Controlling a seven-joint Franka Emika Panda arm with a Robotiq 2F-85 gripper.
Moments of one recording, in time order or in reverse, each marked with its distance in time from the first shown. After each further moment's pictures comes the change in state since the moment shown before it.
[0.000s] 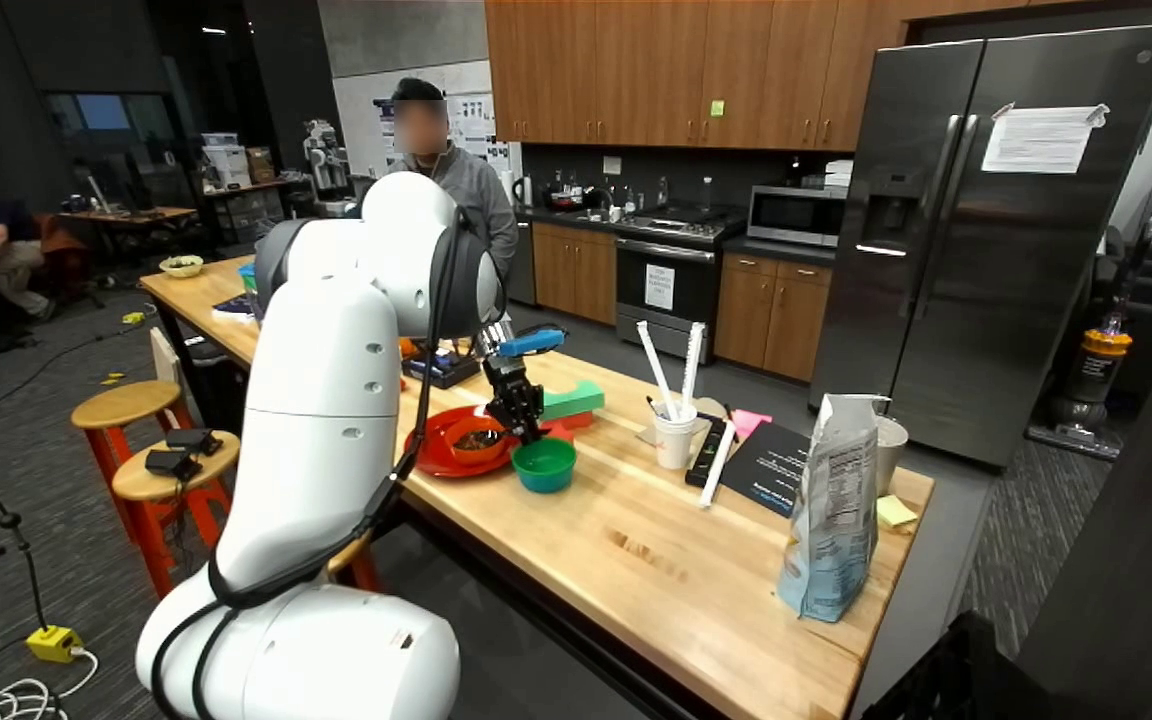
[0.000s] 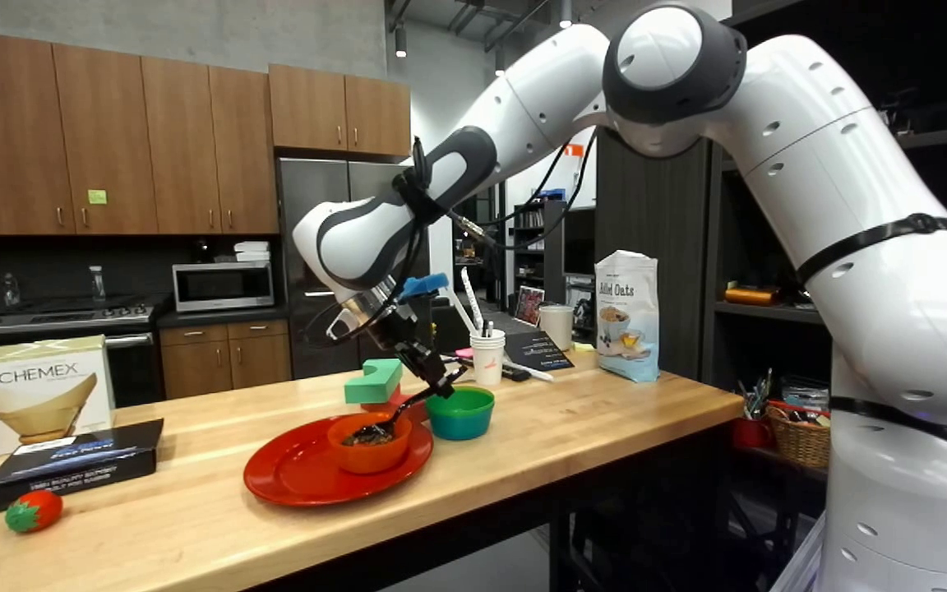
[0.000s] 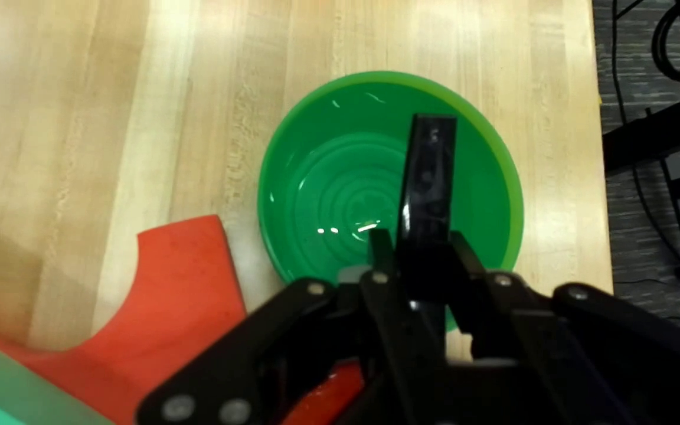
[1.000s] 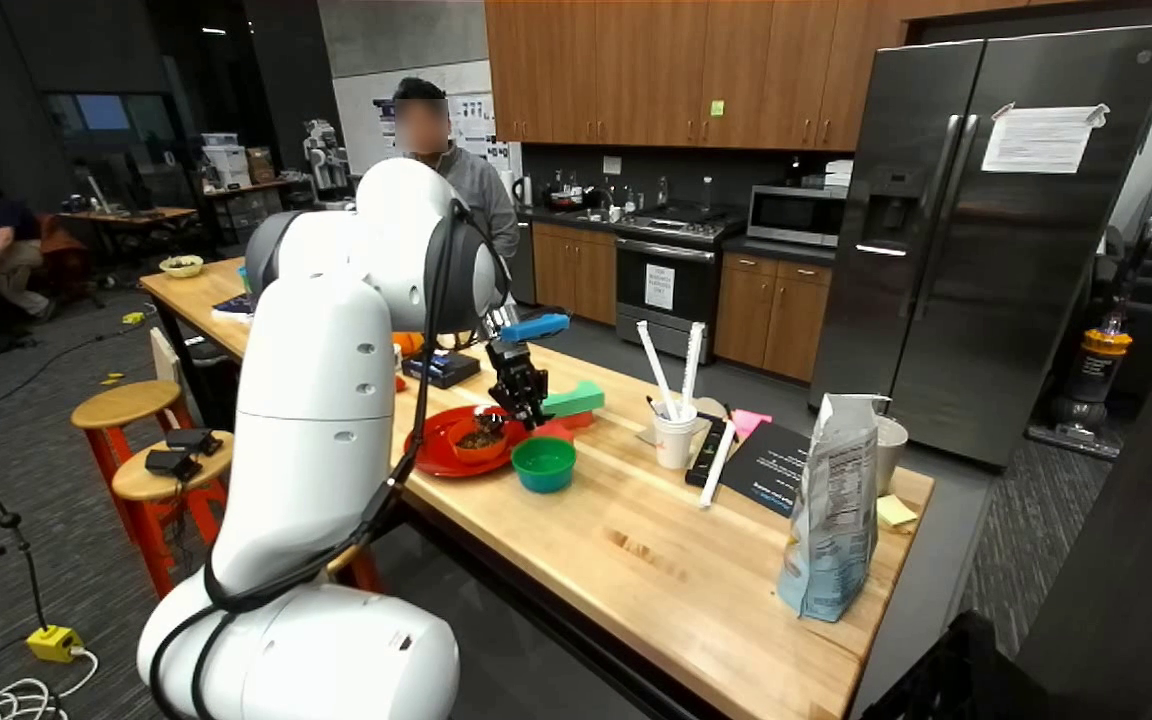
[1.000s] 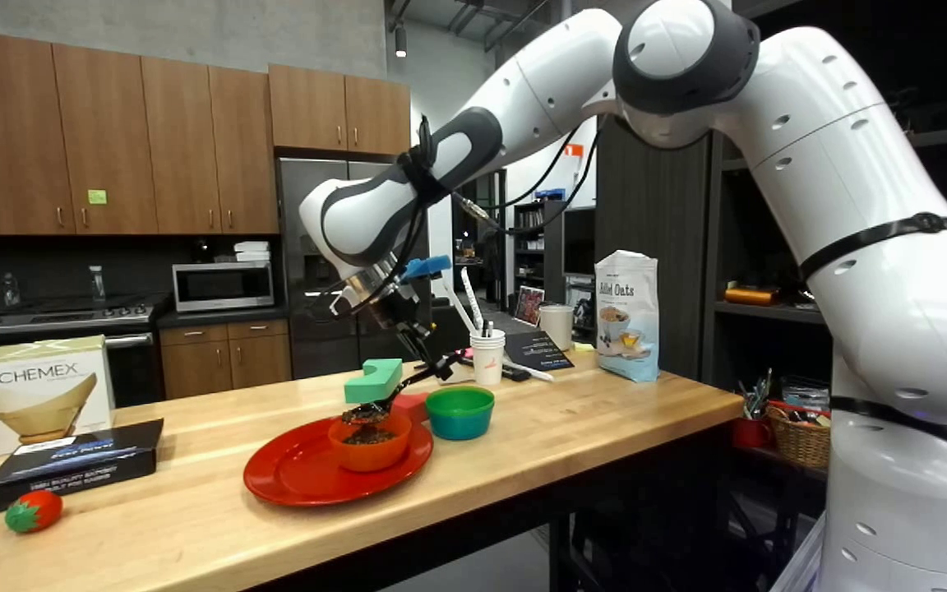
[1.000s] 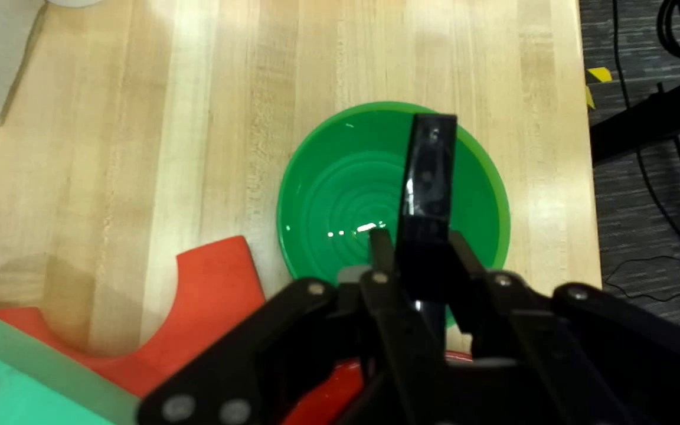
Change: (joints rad) arm -0.015 -0.045 -0.003 0.014 0.020 -0.014 0.011
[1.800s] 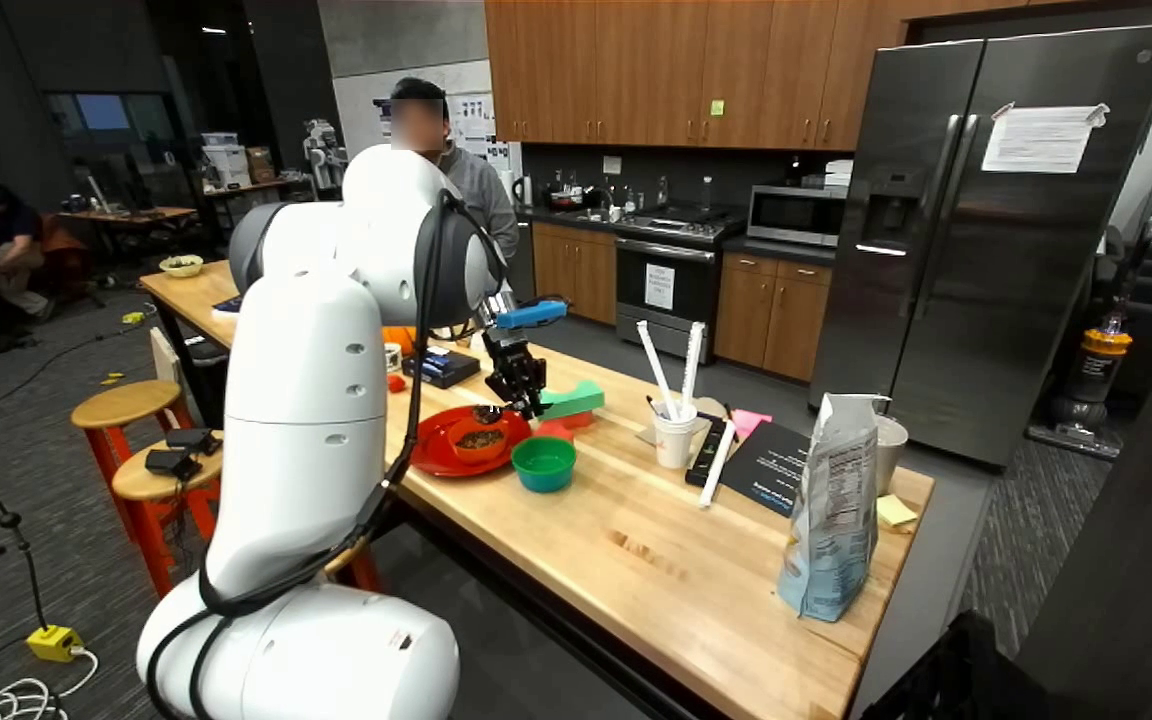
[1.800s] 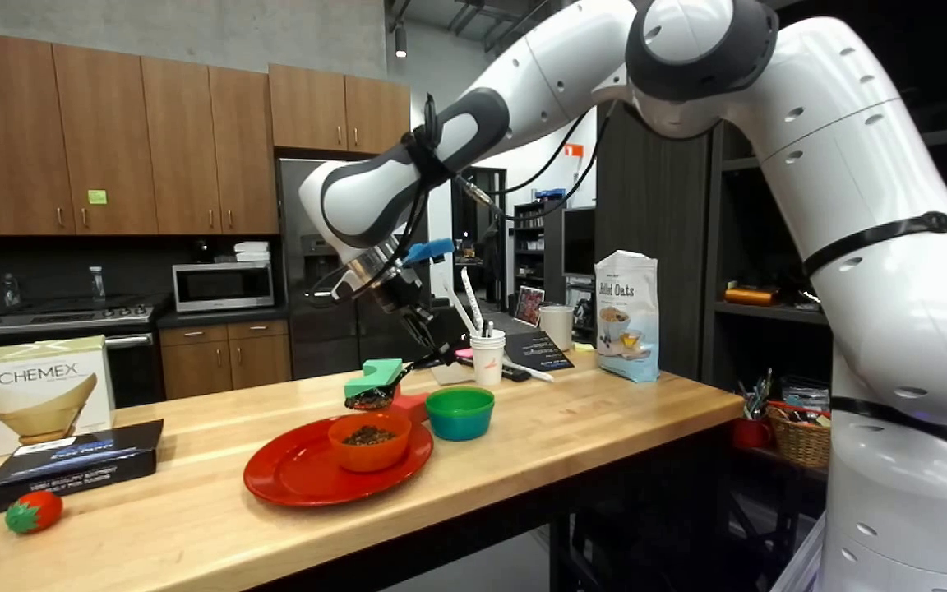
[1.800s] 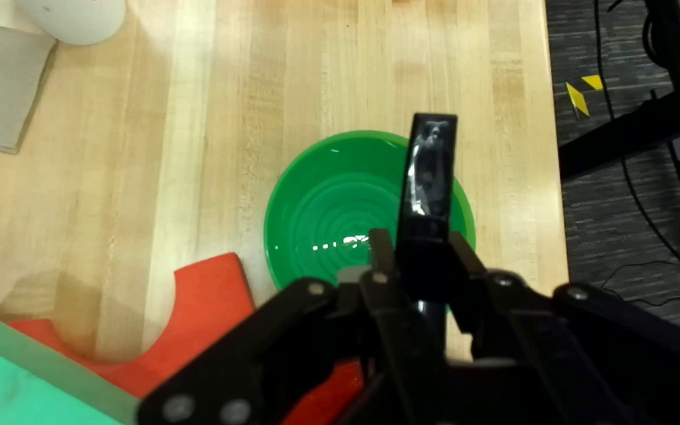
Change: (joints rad) arm 0.004 -0.045 0.002 -0.004 0.000 -0.046 0.000
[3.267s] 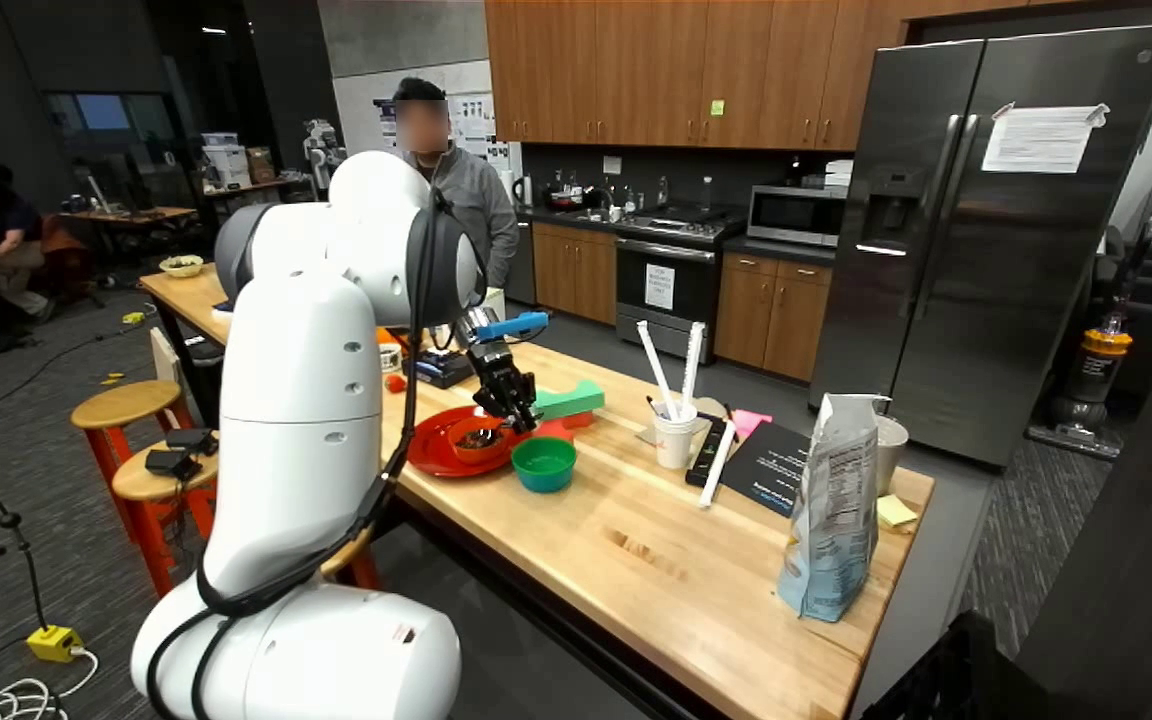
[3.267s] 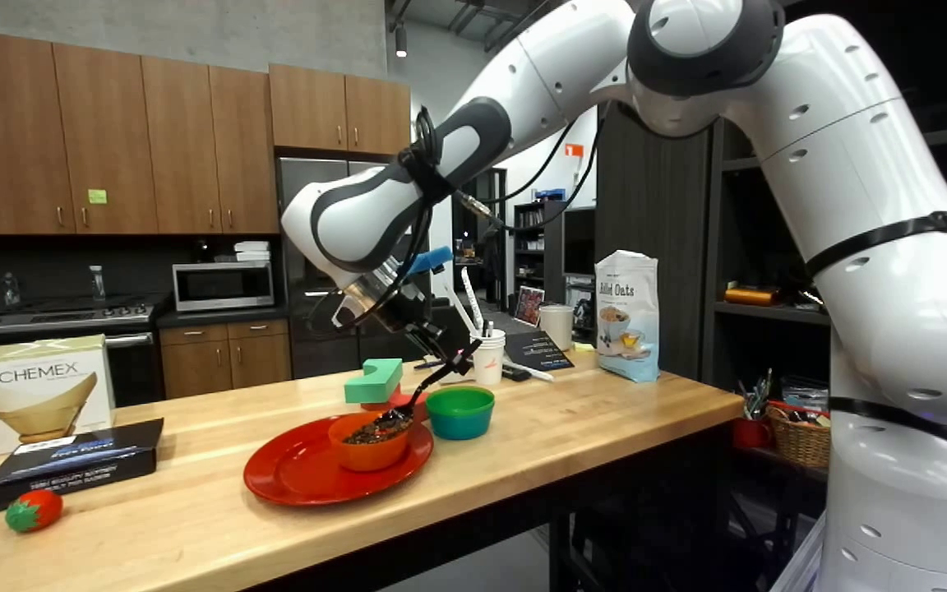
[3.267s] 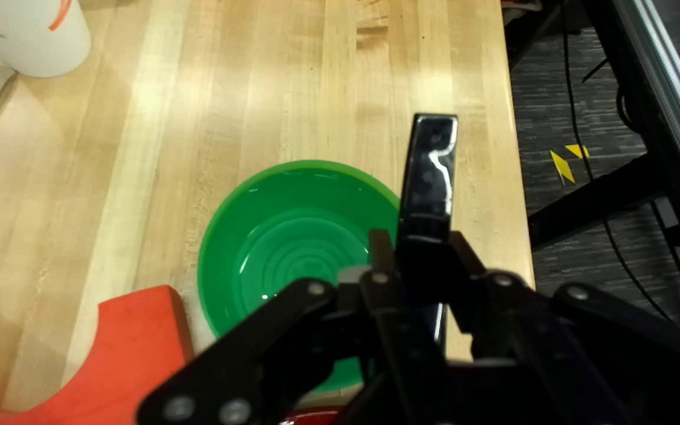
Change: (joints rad) arm 0.052 0.003 0.010 -0.064 -0.084 -0.071 0.058
